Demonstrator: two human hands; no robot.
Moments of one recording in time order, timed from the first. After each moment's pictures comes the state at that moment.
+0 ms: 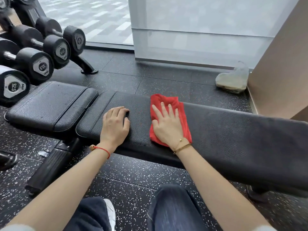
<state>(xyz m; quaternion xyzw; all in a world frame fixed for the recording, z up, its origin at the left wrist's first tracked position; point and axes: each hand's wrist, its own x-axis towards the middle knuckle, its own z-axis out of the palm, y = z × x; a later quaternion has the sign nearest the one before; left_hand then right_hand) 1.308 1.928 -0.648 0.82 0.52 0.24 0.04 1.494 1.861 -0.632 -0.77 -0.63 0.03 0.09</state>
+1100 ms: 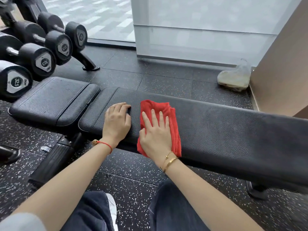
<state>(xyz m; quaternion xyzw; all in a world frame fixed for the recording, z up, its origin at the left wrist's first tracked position) 1.311 1.924 -0.645 0.81 0.52 0.25 0.04 1.436 1.826 -0.642 -0.76 -0.63 0.03 0.15</state>
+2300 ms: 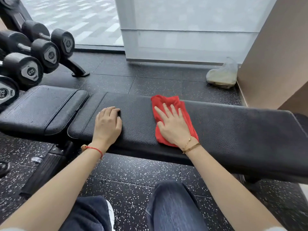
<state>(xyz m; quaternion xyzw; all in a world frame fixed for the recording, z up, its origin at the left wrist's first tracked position) 1.314 1.921 -0.639 0.82 0.53 0.21 0.05 1.535 1.826 -0.630 -0.76 -0.64 0.05 0.09</state>
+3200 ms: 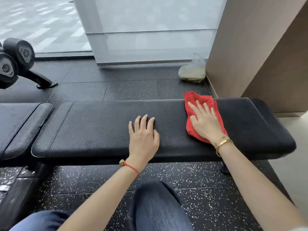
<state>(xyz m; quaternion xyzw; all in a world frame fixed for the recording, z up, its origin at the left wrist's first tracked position) 1.467 1.809 -0.651 0.89 0.43 0.15 0.05 1.688 1.727 -0.627 -0.88 -0.47 0.06 0.10</state>
